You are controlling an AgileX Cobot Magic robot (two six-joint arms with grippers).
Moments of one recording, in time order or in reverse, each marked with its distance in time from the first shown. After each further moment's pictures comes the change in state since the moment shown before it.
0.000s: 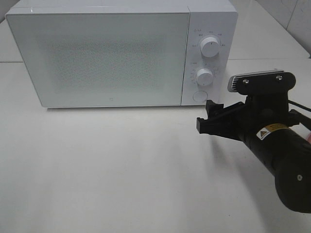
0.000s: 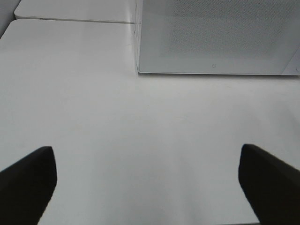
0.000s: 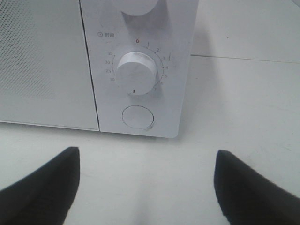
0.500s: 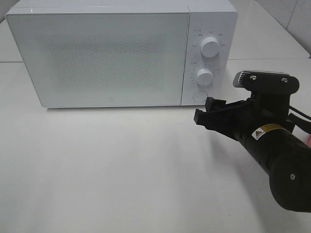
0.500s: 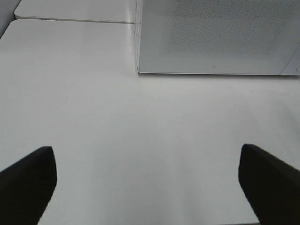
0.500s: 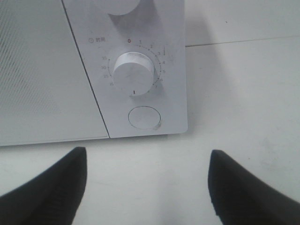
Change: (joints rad) left arm 0.000 0.000 0.000 0.000 0.000 0.000; right arm 0.009 0.022 -0.015 0.014 -0.006 0.209
